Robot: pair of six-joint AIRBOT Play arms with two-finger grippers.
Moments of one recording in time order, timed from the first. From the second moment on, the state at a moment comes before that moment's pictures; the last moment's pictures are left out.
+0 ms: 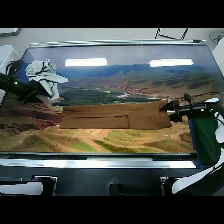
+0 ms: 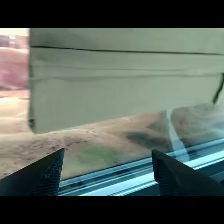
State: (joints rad) left arm 0.22 -1.53 1.68 1.01 -1.72 -1.54; right arm -0.47 -1.93 1.35 -0.71 1.48 1.25
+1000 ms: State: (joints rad) left arm -0.48 -1.79 1.54 0.93 -1.10 -1.59; right arm -0.12 -1.36 1.35 -0.85 1.50 1.55
